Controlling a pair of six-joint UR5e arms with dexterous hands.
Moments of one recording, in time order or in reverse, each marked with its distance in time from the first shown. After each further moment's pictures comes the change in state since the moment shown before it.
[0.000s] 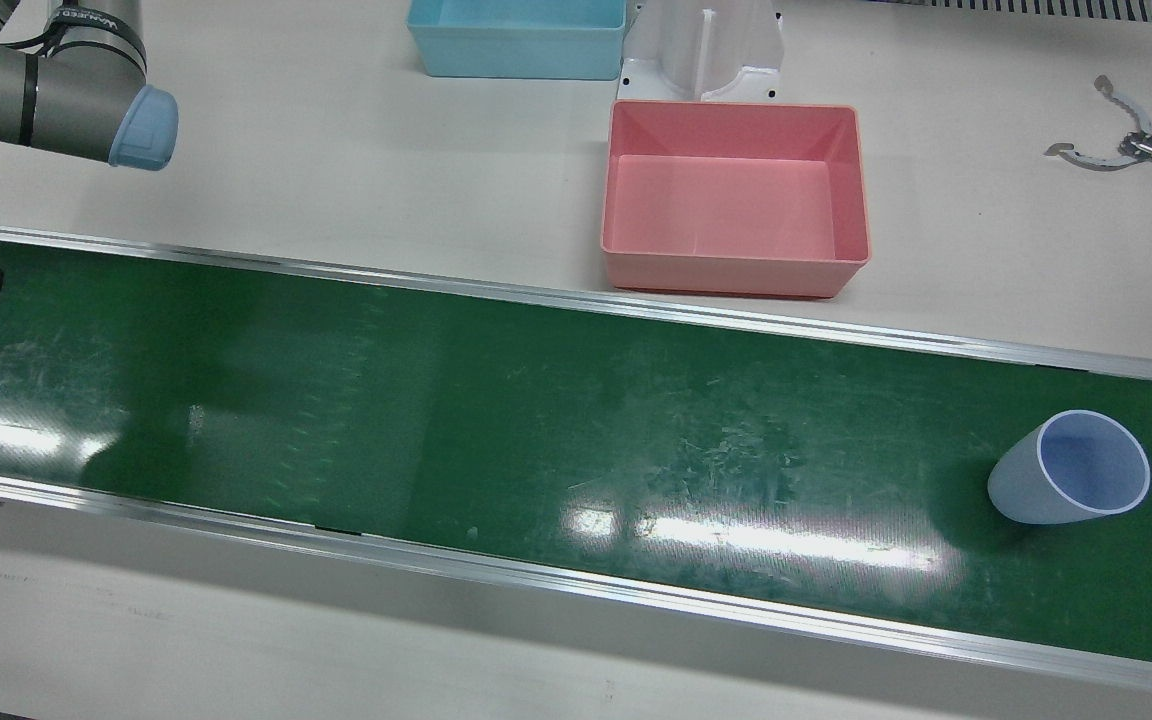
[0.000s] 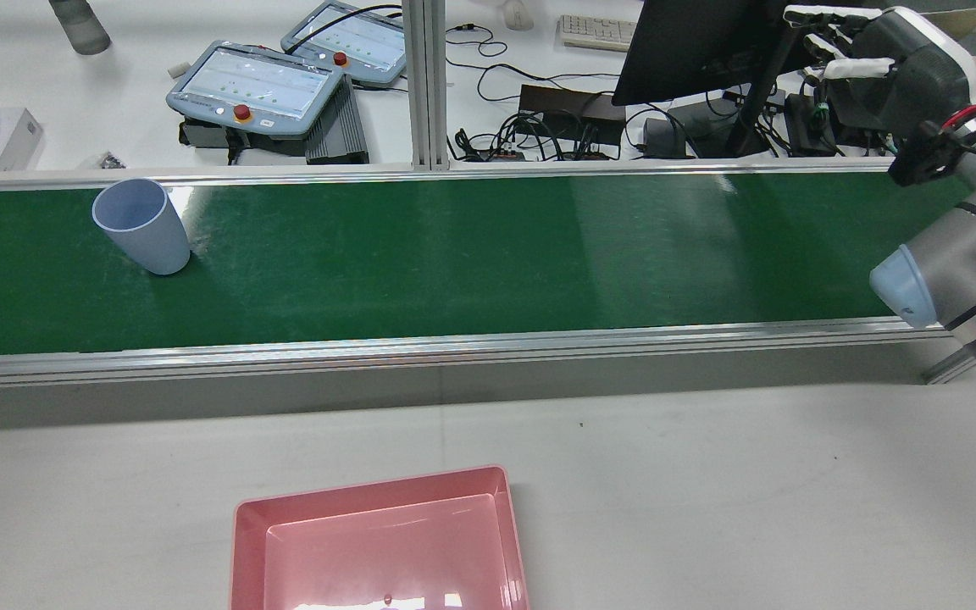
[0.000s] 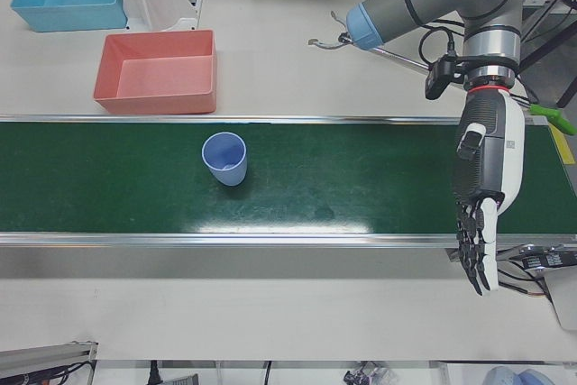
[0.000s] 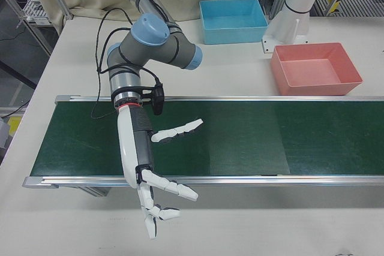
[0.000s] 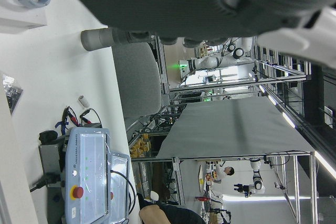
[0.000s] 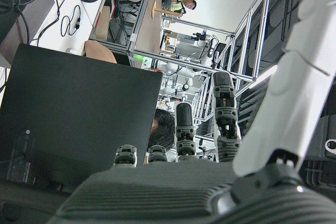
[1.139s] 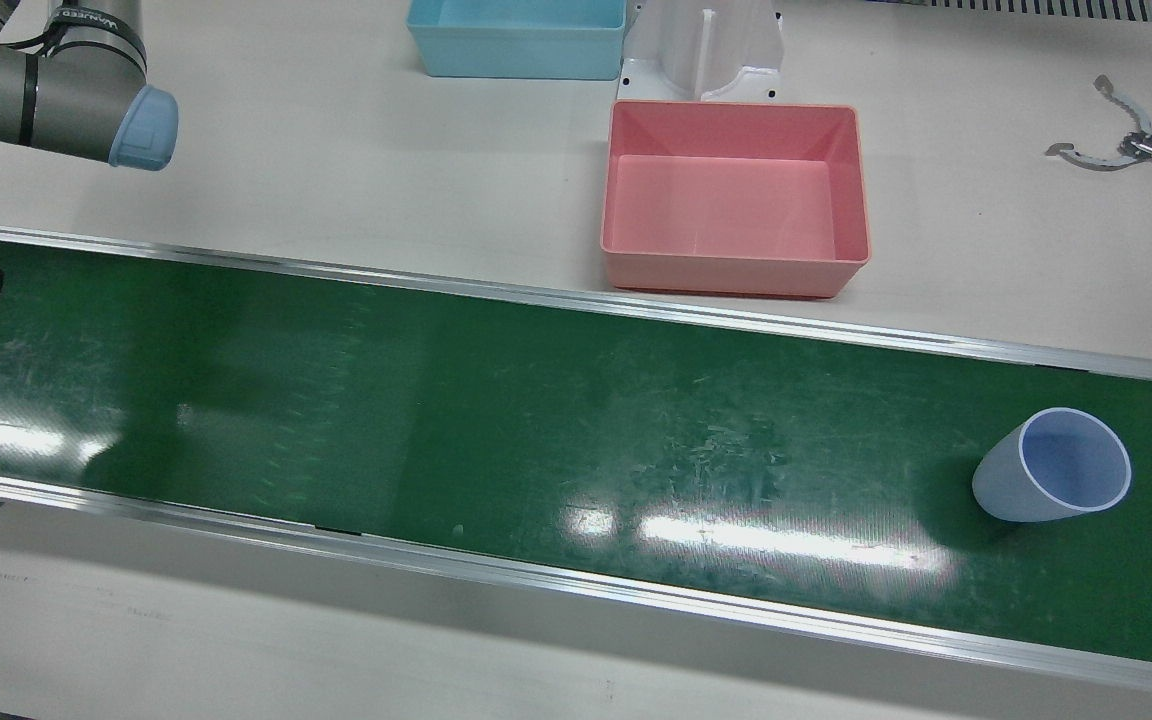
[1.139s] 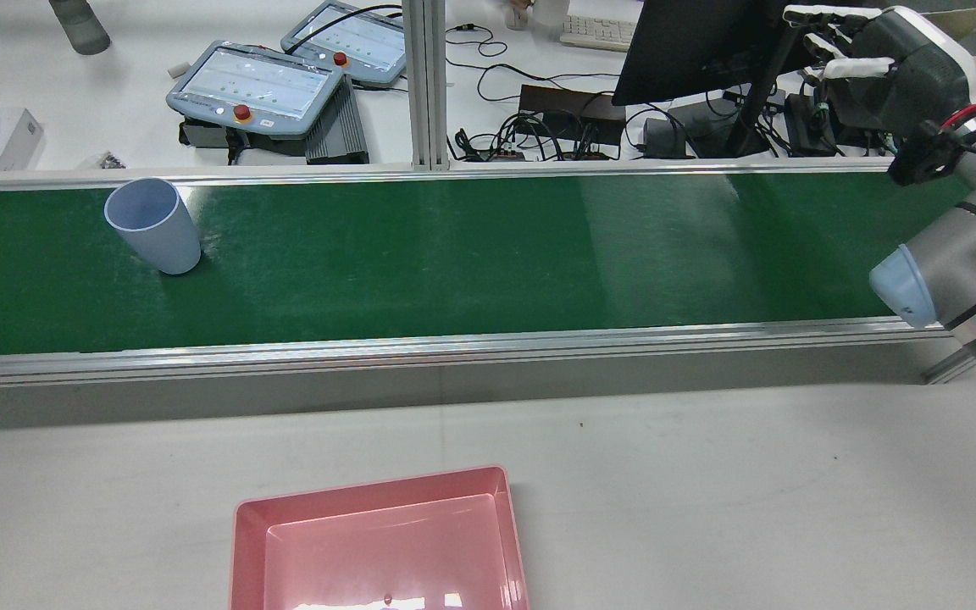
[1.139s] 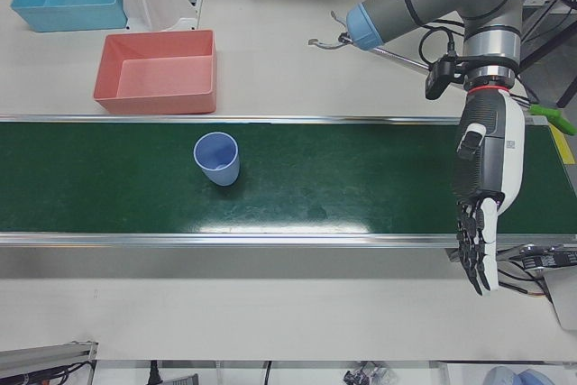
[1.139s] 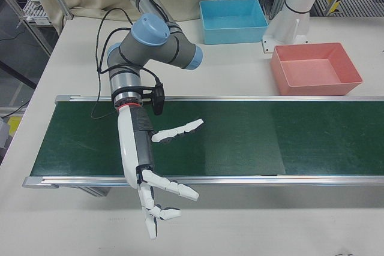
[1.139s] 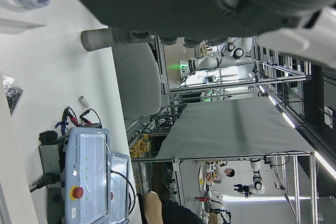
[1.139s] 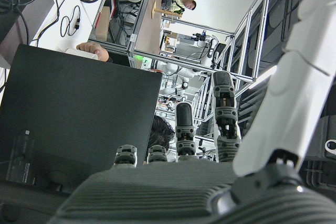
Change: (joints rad) left arm 0.000 0.000 0.000 0.000 0.000 0.000; right arm 0.000 0.001 0.000 0.000 -0.001 0.000
